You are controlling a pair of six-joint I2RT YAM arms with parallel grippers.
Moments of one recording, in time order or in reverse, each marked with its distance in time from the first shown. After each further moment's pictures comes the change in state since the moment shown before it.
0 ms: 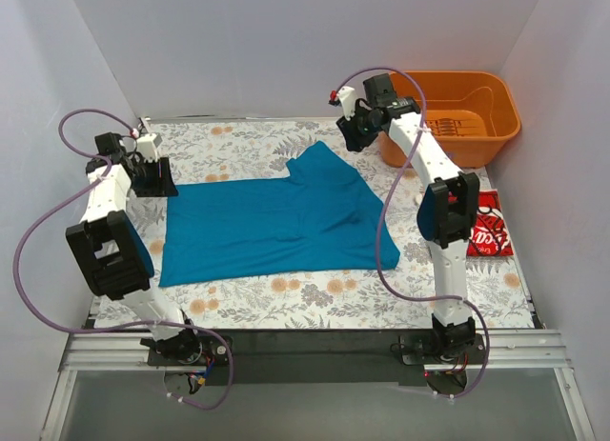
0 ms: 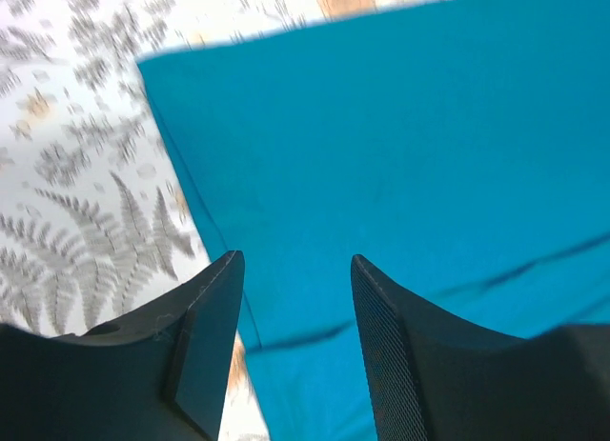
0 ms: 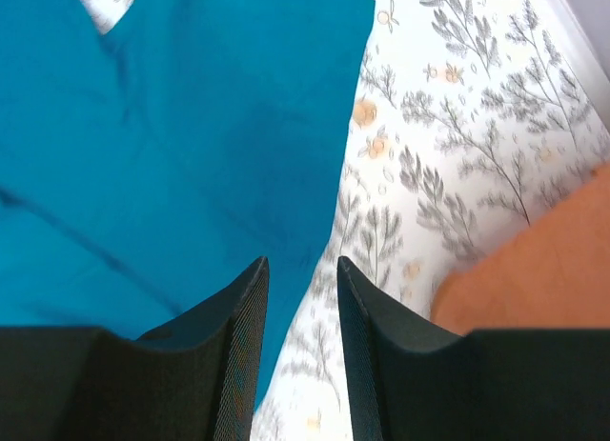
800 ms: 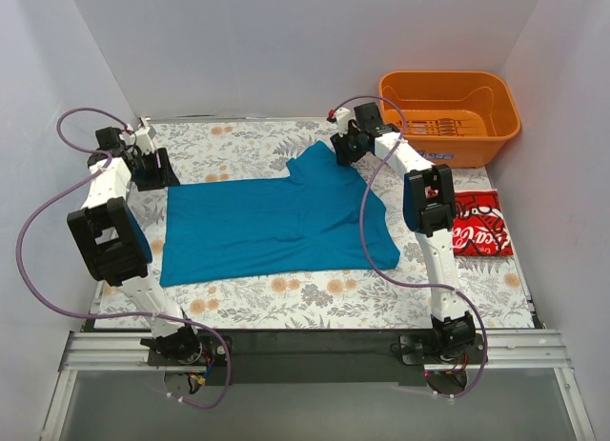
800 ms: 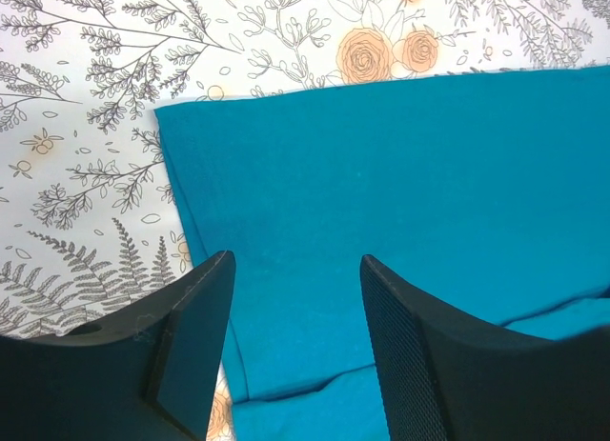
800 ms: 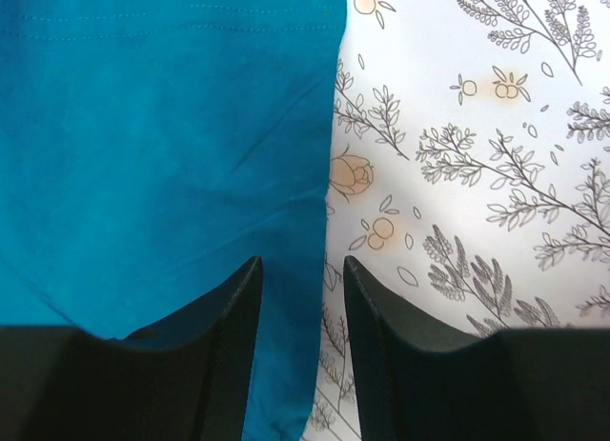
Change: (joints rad) left arm 0.002 0.142 0.111 0.081 0.016 -0.164; right arm -0.019 0.302 -0.019 0.370 -0.015 0.161
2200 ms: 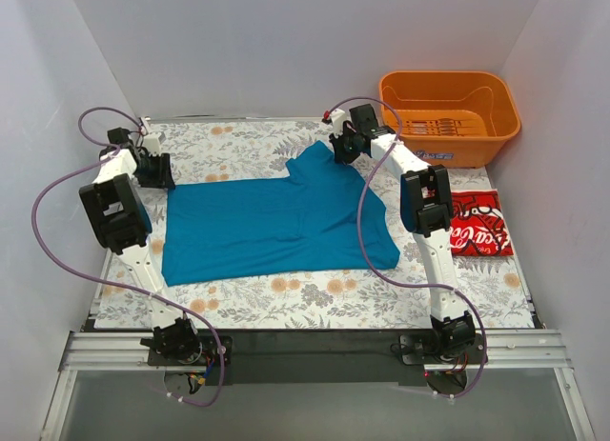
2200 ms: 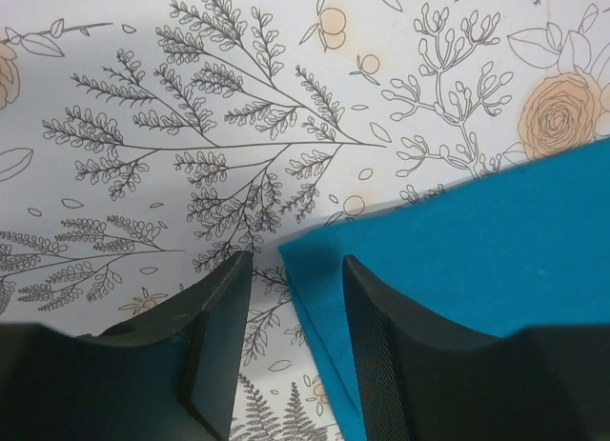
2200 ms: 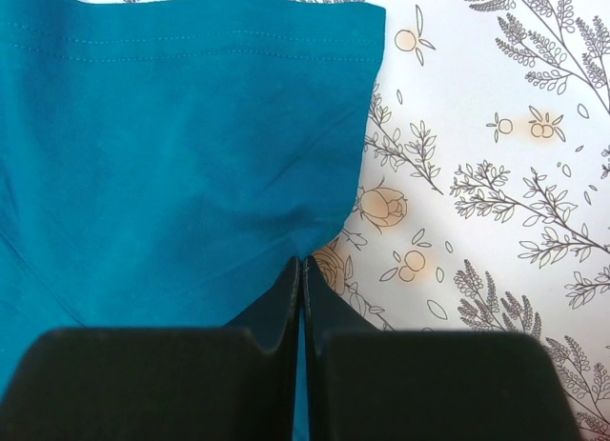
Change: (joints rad) left arm 0.000 0.402 0.302 -0.009 -0.068 0.214; right arm 0.016 0.018 0.002 0.039 -0.031 0.006
